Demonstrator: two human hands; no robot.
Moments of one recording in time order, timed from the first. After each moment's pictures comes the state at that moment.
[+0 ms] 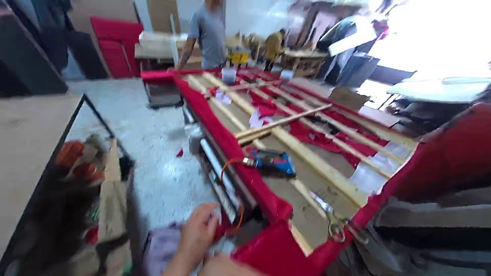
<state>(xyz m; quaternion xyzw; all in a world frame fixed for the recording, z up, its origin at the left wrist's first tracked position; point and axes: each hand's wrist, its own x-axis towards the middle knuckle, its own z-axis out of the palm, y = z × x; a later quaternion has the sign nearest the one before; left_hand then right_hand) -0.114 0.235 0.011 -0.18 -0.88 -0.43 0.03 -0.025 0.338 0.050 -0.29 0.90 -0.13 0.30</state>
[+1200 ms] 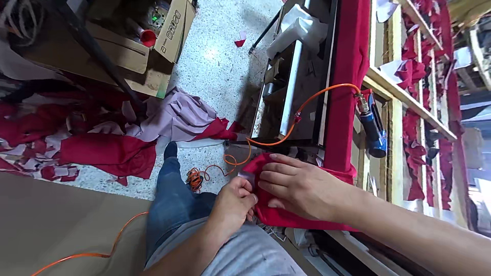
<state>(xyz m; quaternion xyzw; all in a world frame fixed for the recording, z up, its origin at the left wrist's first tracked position) 0.126 0.228 -0.059 0.29 -0.41 -0.83 -0.25 -0.024 0.372 0.041 -0.70 0.68 0.04 0.20</state>
